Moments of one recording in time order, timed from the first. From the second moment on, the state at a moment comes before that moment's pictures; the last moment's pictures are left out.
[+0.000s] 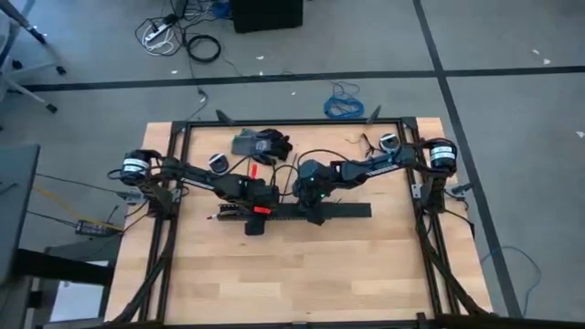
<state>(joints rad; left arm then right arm) -0.02 1.71 0.97 -0.54 -0.02 -0.03 -0.10 1.85 1.03 0.02 -0.42 0.02</state>
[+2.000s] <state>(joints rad) -0.02 1.69 0.96 -0.68 -0.01 0.02 -0.11 1.94 1.03 0.19 -0.50 0.04</state>
